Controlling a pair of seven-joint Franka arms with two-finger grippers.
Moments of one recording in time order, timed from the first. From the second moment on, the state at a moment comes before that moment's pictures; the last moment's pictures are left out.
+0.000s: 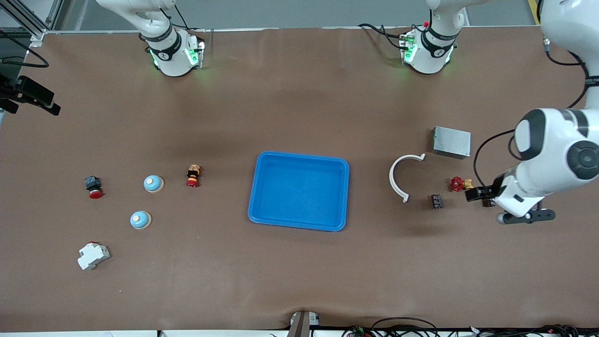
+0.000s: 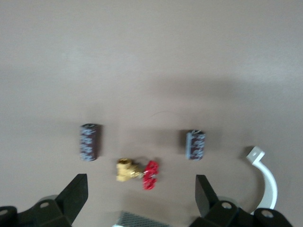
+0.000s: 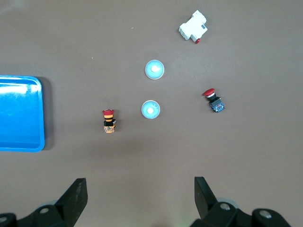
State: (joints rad) left arm 0.25 0.37 -0.24 -1.74 0.12 2.05 -0.11; right arm -0.04 -0.04 -0.01 -1.51 0.02 1.46 0.02
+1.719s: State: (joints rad) left arm 0.27 0.21 -0.28 -1.44 0.02 1.55 -0.08; right arm -0.04 -0.04 -0.01 -1.51 0.02 1.46 0.02
